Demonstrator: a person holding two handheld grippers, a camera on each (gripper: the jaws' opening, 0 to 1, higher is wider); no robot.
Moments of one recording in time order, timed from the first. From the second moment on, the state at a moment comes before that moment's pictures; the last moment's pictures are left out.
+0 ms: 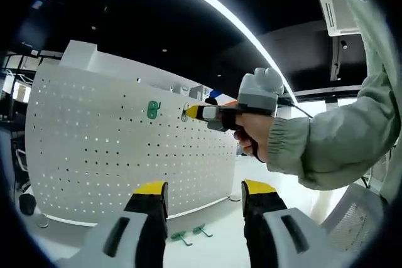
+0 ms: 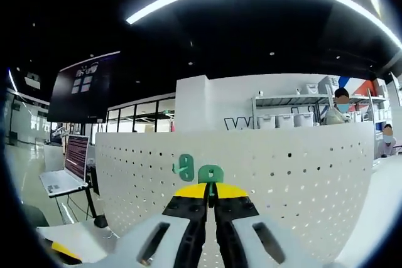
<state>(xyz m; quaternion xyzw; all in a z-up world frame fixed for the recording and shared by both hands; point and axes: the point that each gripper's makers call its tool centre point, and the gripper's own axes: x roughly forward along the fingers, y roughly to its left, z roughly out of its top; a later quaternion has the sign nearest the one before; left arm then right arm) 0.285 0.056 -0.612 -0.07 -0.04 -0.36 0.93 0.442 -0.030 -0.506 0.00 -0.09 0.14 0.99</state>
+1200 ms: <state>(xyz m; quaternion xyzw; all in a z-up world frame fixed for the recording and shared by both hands) 0.285 0.058 -0.604 -0.07 -0.06 -0.36 0.93 0.489 -0.023 -0.497 0.00 -0.08 0.10 0.99</state>
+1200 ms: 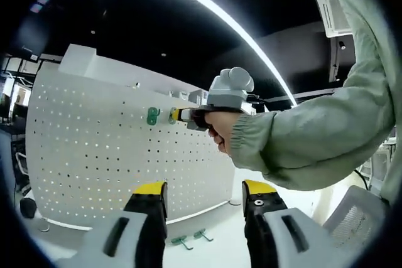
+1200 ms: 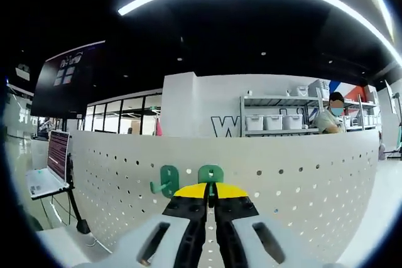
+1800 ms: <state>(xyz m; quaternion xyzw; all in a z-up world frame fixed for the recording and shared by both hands) 0.287 0.064 -0.600 -0.08 -0.07 -0.35 0.93 0.497 -0.022 -0.499 -0.01 -0.07 0.09 0.99</state>
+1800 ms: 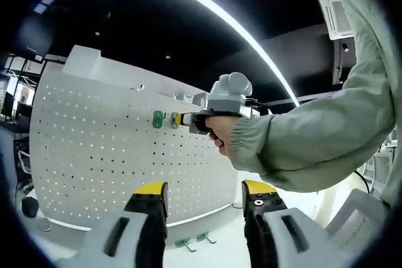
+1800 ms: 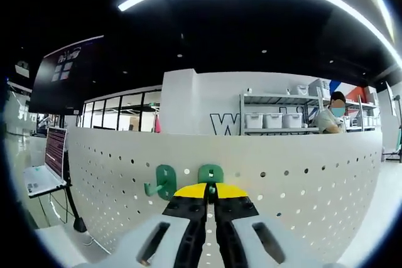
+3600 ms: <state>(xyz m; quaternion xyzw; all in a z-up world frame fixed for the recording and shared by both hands) 0.291 0.071 -0.600 -0.08 -0.07 -0.34 0.94 0.482 -0.022 -0.506 -0.04 -0.07 0.10 0.99</state>
